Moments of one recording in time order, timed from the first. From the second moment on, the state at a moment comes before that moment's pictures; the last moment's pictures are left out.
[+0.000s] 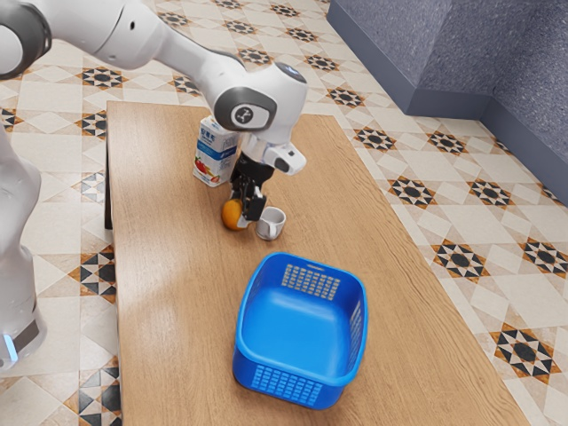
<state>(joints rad) -0.24 -0.17 0.36 -2.24 0.03 1.92 0.06</state>
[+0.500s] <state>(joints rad) -0.26 -0.33 0.15 -2.10 0.06 1.90 0.04</state>
